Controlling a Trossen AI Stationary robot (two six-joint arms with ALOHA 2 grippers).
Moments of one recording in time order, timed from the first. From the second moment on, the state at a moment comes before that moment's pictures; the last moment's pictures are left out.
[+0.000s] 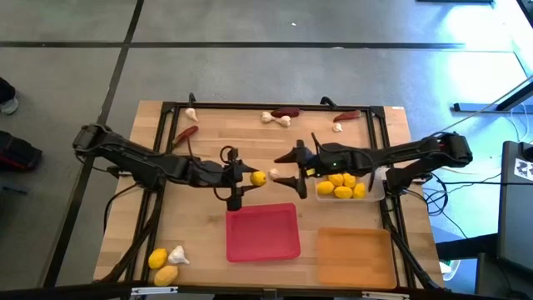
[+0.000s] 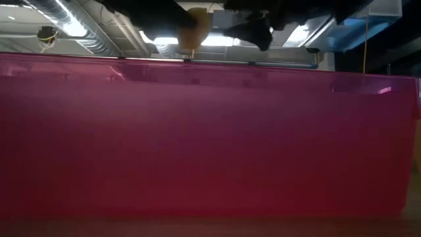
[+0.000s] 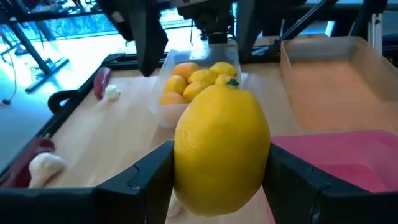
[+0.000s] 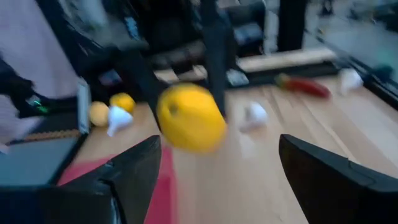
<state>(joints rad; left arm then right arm) -0.21 1.30 0.79 0.11 -0.37 -0.02 0.05 1.37 0.86 0.29 -0.01 0.16</state>
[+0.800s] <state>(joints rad) -0.20 1.33 0.79 0.23 -0.37 -0.08 0.05 1.54 0.86 0.63 -0.06 0.17</state>
